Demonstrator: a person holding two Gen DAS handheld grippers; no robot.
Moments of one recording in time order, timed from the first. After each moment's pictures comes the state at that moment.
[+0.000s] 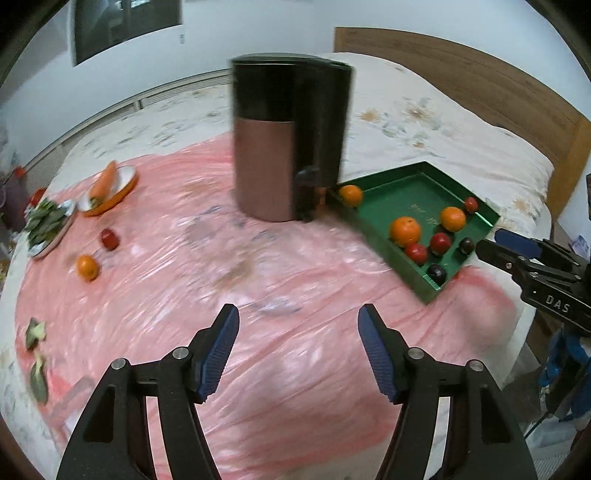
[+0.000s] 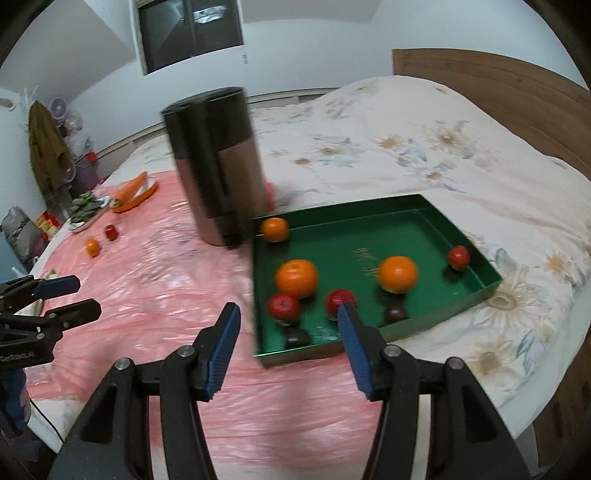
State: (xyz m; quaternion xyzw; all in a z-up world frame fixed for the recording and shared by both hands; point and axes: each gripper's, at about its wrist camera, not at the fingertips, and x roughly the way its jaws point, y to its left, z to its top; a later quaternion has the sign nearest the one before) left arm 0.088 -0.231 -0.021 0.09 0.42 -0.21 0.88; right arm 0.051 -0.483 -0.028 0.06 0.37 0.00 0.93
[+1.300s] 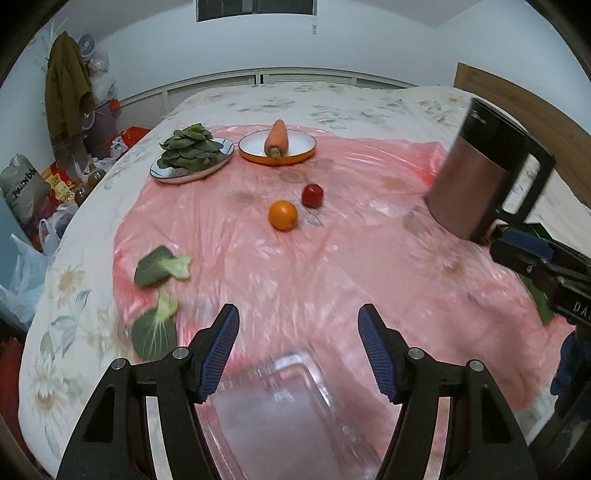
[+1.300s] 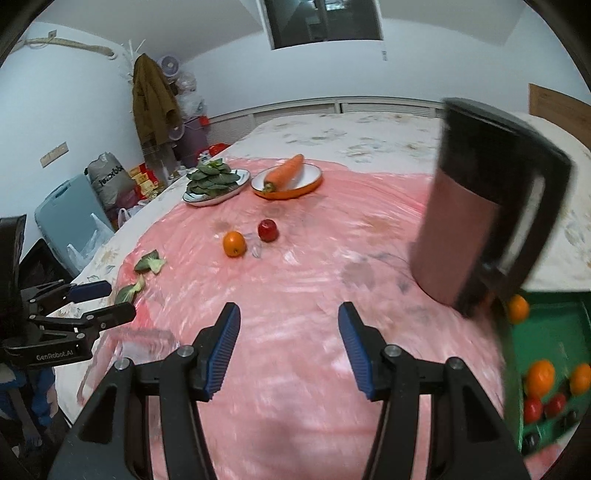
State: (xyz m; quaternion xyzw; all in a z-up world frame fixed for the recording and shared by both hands) left arm 0.127 0.001 -0.037 0.00 0.42 -0.05 0.91; right arm 0.151 -0.244 -0.022 0.00 0.36 0.22 0.91
